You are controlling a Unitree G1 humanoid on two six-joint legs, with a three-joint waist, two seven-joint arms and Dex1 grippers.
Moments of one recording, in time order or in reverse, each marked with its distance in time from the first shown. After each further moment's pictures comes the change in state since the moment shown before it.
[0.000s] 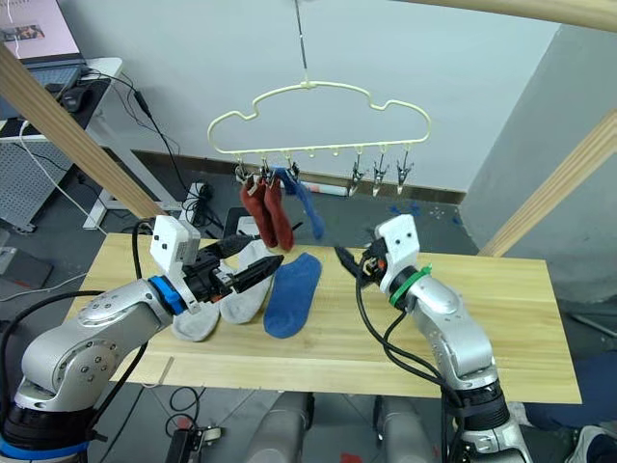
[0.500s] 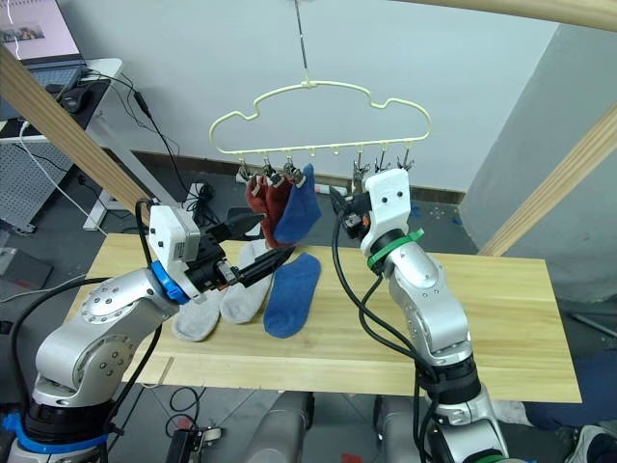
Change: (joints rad) left arm -0.077 -0.099 0.000 -0.011 0.098 -0.066 -0.102; right arm -0.184 0.160 0.014 0.099 -0.112 -0.045 -0.194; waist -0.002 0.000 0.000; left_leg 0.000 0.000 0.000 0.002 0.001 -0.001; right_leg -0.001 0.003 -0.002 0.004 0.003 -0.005
